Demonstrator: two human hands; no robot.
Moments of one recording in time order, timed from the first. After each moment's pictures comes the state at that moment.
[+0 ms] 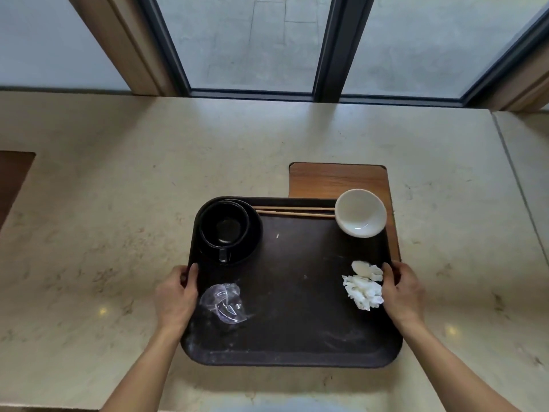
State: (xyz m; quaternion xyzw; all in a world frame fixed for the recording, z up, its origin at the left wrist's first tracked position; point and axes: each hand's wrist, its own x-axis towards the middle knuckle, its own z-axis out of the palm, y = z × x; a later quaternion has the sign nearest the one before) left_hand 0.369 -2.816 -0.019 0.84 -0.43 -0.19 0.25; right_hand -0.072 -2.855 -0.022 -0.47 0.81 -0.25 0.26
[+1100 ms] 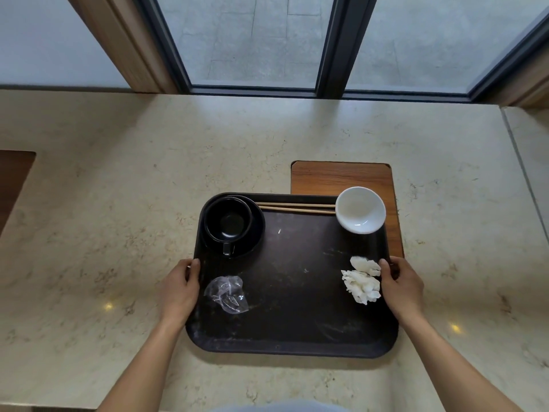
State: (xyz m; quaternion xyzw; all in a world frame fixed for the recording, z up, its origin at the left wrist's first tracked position) left_hand 0.373 -2.830 -0.022 0.84 -0.46 -0.23 0.20; right_hand -0.066 -2.870 -0.019 -0.46 0.82 -0.22 0.28
